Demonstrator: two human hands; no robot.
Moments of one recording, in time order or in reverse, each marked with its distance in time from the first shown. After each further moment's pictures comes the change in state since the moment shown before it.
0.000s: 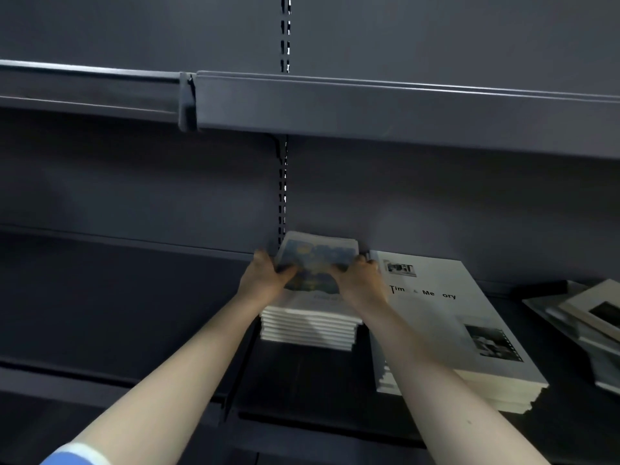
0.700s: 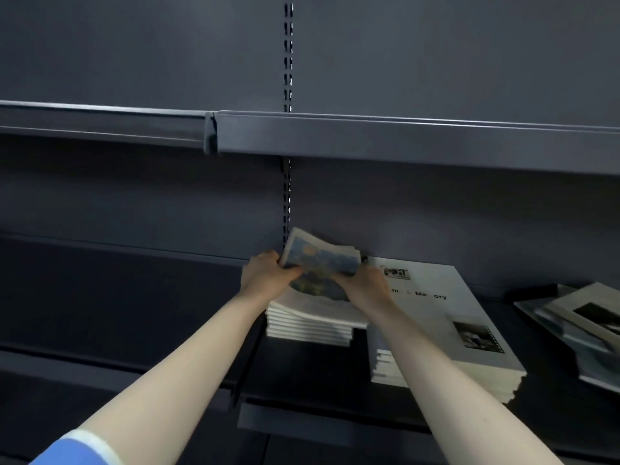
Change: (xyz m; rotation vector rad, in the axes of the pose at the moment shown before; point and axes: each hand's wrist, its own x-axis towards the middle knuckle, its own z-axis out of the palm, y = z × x) left_hand -0.037 0.026 -0.023 0.058 0.054 0.064; right_hand -0.020 0.010 -0.018 0.130 0.000 -0.036
